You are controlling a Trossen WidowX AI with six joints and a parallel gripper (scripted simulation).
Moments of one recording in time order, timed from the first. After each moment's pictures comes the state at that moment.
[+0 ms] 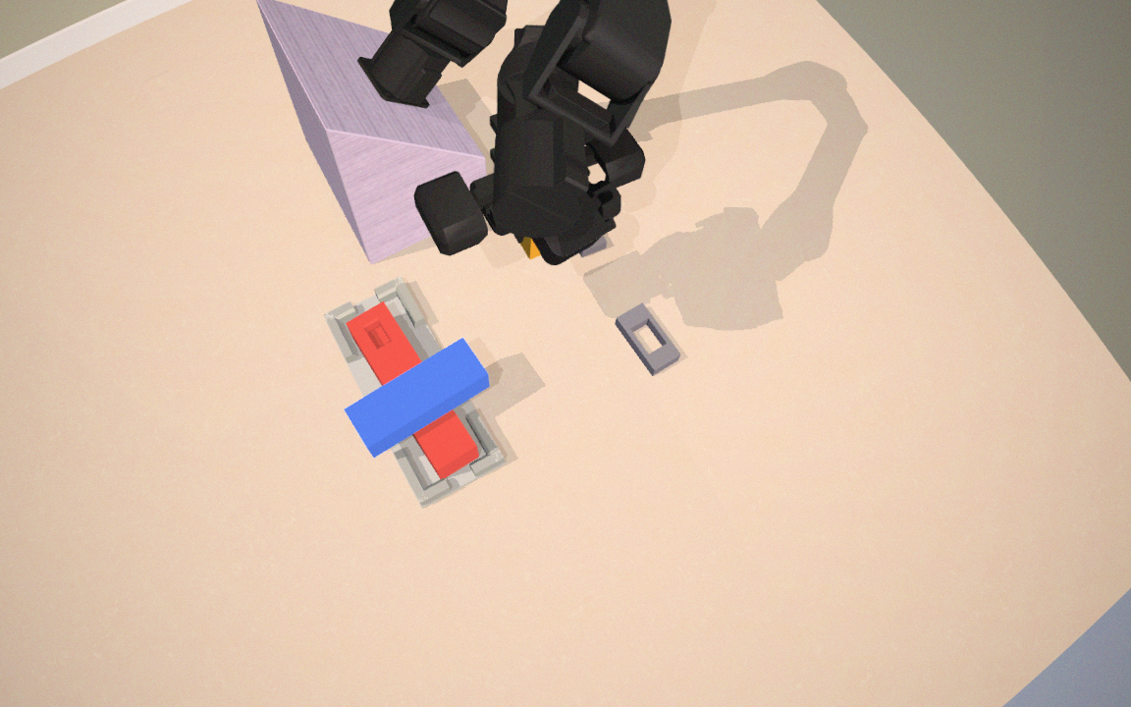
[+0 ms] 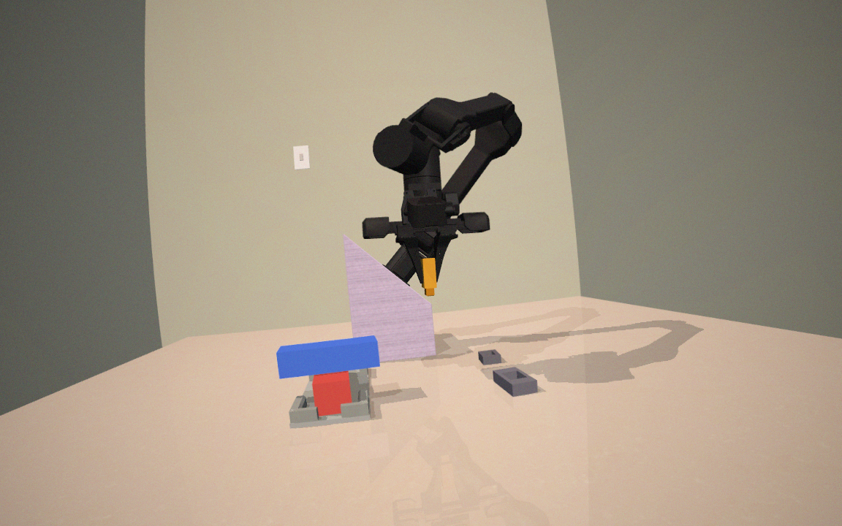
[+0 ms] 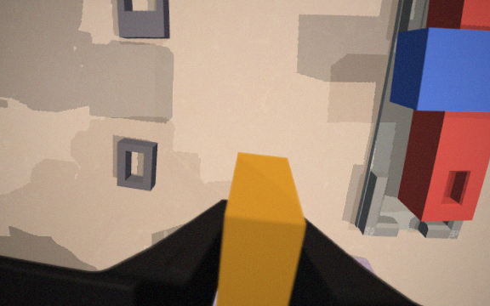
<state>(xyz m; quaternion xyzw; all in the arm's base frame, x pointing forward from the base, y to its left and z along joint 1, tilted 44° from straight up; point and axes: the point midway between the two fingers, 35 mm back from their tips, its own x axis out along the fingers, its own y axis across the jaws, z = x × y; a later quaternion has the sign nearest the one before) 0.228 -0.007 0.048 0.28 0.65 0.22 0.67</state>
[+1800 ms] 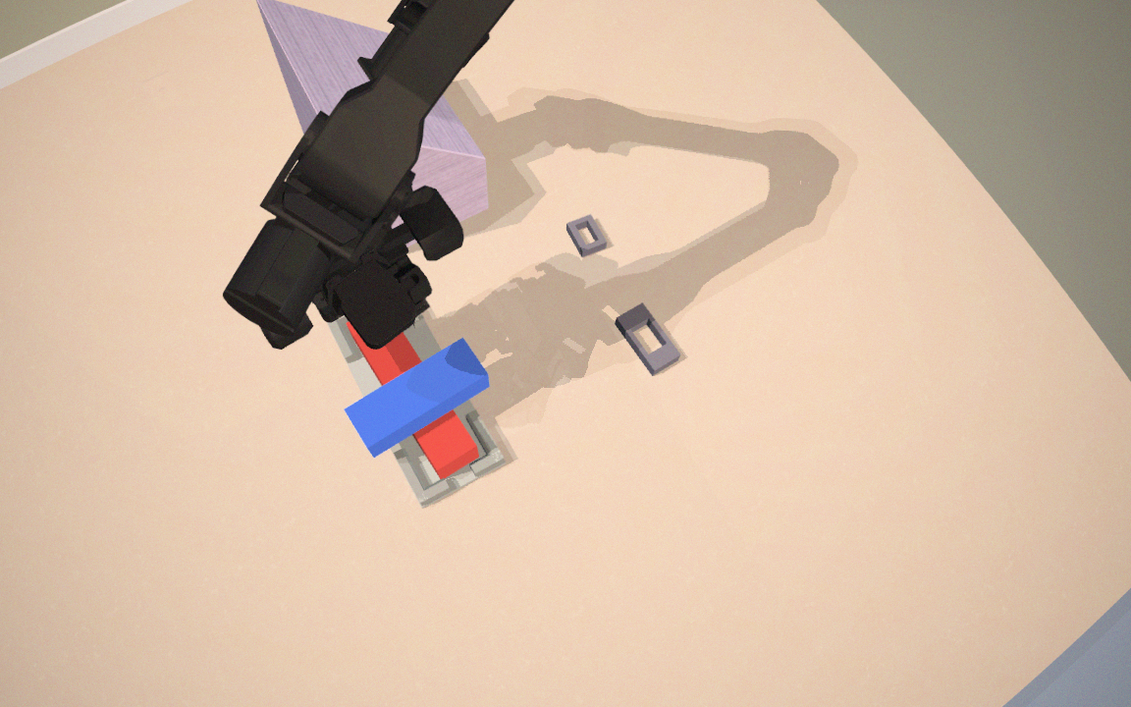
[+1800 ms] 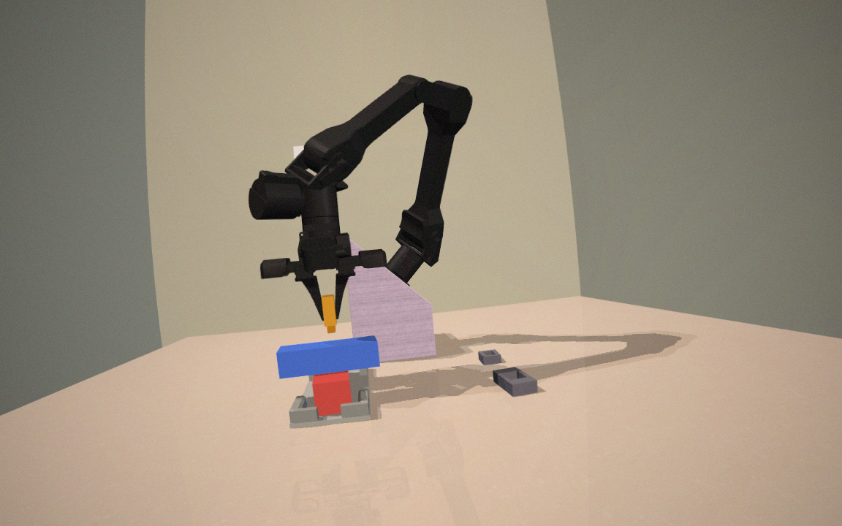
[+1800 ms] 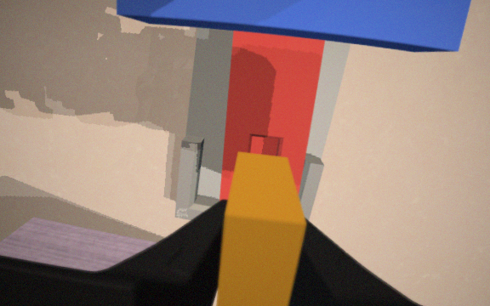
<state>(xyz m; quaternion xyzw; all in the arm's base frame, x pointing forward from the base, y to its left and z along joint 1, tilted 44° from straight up) 0.199 -0.091 -0.090 0.25 0.64 0.27 0.68</state>
